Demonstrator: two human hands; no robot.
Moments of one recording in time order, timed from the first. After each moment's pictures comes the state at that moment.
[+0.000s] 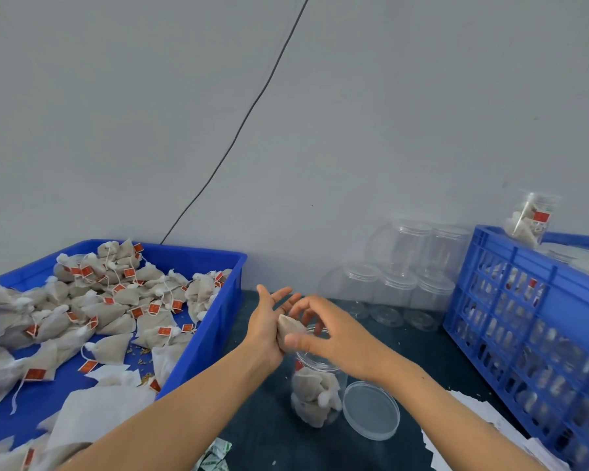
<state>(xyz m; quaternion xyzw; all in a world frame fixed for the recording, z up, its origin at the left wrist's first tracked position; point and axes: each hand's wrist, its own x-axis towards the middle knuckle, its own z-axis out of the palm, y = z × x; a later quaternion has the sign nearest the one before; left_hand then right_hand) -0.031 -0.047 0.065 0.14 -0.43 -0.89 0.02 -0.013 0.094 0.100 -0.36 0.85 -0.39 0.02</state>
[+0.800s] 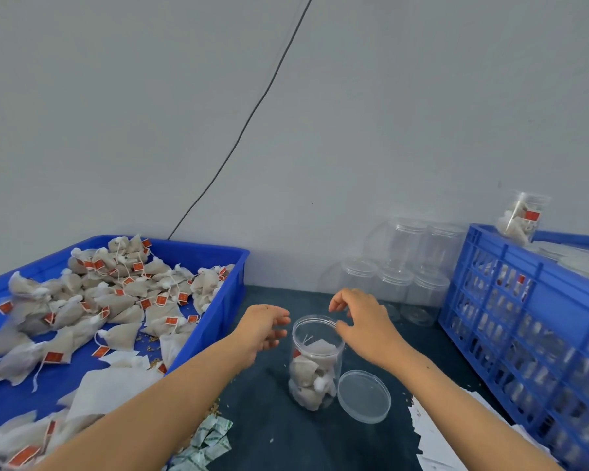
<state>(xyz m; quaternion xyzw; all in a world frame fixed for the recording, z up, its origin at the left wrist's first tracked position) -0.008 -0.064 0.066 0.16 -0.69 -0.70 -0.01 -0.027 0.129 0.089 -0.24 0.93 -0.25 -0.09</state>
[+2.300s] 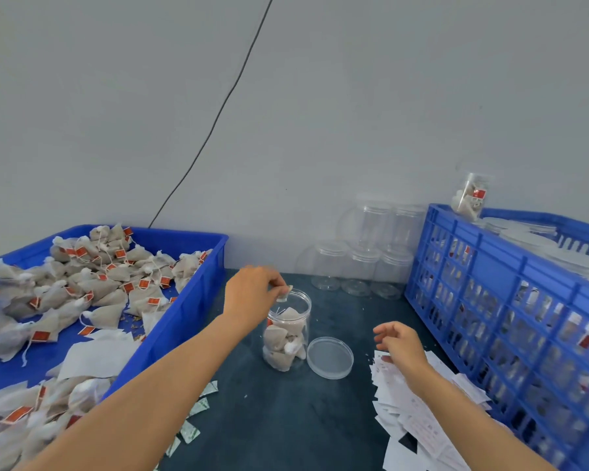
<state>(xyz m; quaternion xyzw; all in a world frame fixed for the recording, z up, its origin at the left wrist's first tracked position) 0.011 -0.026 0.082 -0.02 -0.94 -0.23 0.26 -0.019 0.240 0.005 0.08 0.83 -0.56 -0.04</state>
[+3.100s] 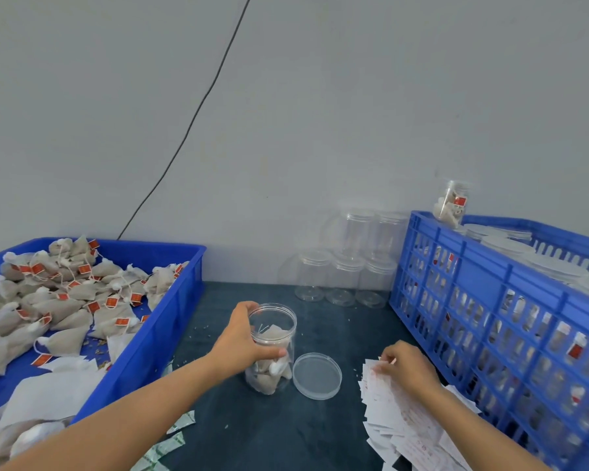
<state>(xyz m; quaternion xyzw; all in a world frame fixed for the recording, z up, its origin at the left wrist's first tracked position) -0.004 -0.032 0.020 -0.03 -0.86 -0.51 0.06 -0.028 0.275 0.004 0.00 0.98 -0.18 -0.03</state>
